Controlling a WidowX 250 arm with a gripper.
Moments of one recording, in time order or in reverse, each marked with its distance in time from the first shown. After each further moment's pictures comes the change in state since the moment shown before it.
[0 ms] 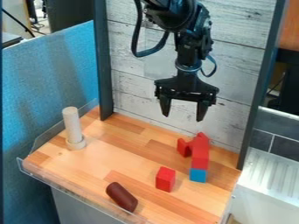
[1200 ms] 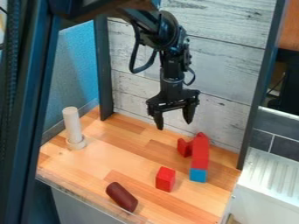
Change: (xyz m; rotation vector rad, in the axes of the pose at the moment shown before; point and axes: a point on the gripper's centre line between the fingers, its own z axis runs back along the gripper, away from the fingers) arm 0.021 0.023 -0.060 -0.016 0.096 0.496
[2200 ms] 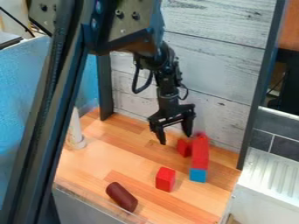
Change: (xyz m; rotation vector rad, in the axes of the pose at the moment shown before) arm 0.005 -0.004 -0.056 -0.039 0.172 0.077
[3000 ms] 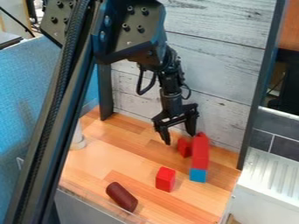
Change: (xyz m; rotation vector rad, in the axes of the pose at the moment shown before) arm 0.001 -0.011 -0.004 -0.013 0.052 0.041
